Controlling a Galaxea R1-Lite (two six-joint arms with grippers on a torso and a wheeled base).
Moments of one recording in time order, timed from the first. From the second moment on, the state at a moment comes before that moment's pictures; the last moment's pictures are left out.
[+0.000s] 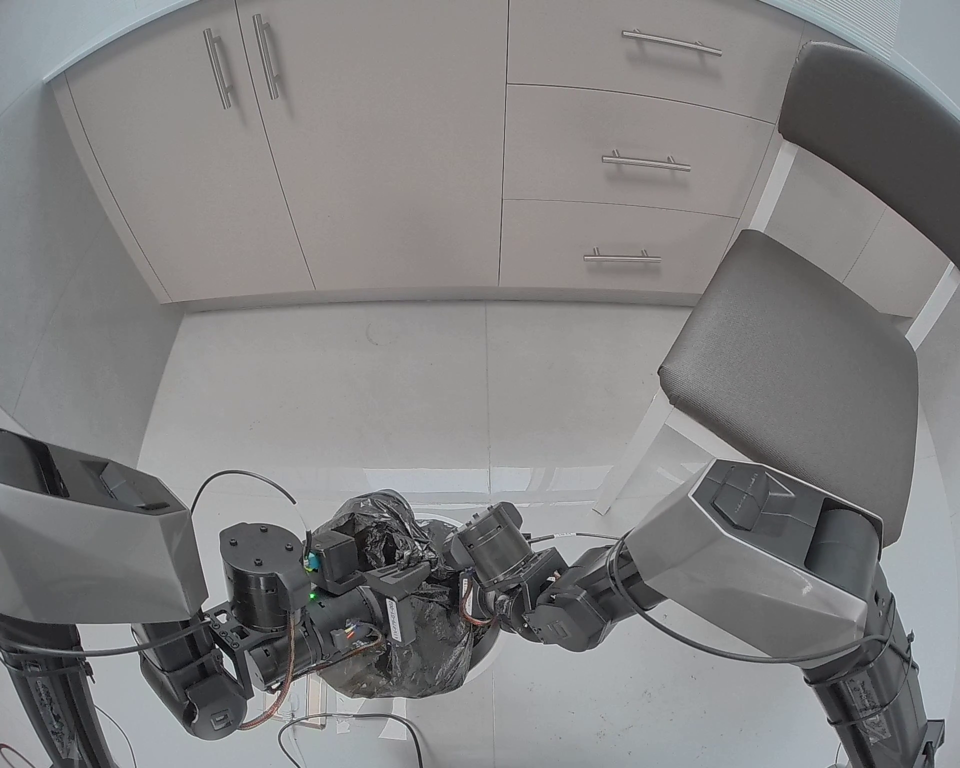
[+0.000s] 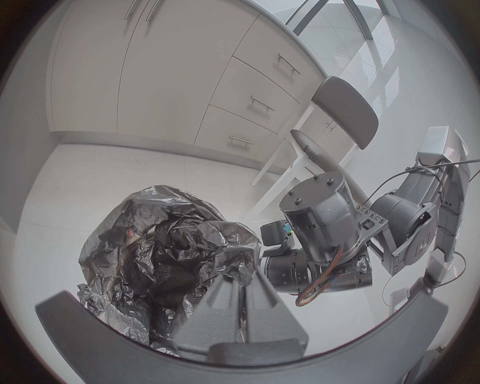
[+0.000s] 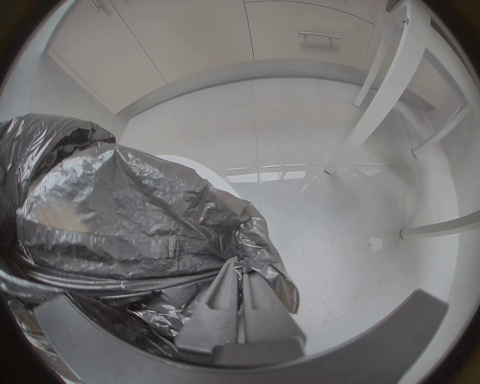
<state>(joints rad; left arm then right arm) -0.58 2.14 -0.30 -1.53 -0.11 -0.26 0.81 2.53 -1.43 -0.26 -0.38 0.62</state>
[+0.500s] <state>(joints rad) -0.58 2.14 -0.31 -1.53 -0.11 -0.26 0.85 2.46 -1.36 -0.26 -0.39 0.65</state>
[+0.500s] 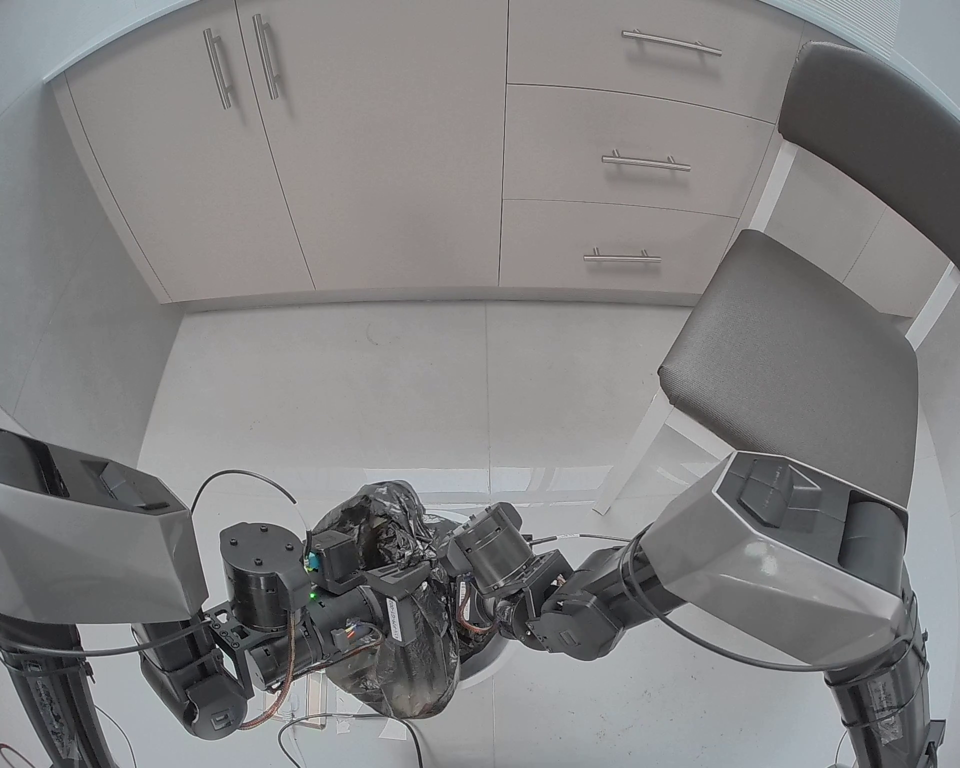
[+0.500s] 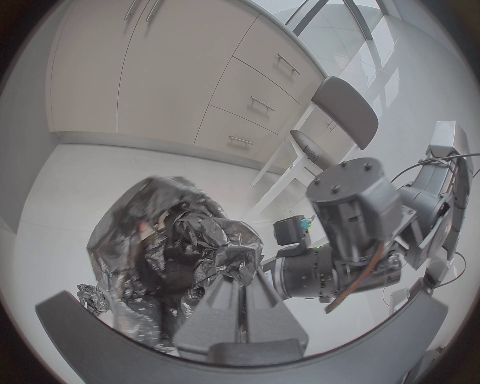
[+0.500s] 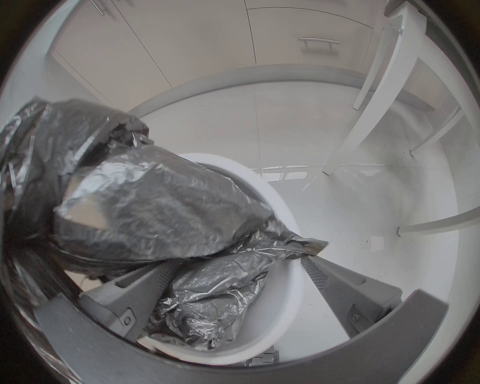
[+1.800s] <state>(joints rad) -0.59 2.15 -0.31 -1.53 -0.11 -0.26 0.82 2.50 -1.41 -0.26 -0.56 0.64</state>
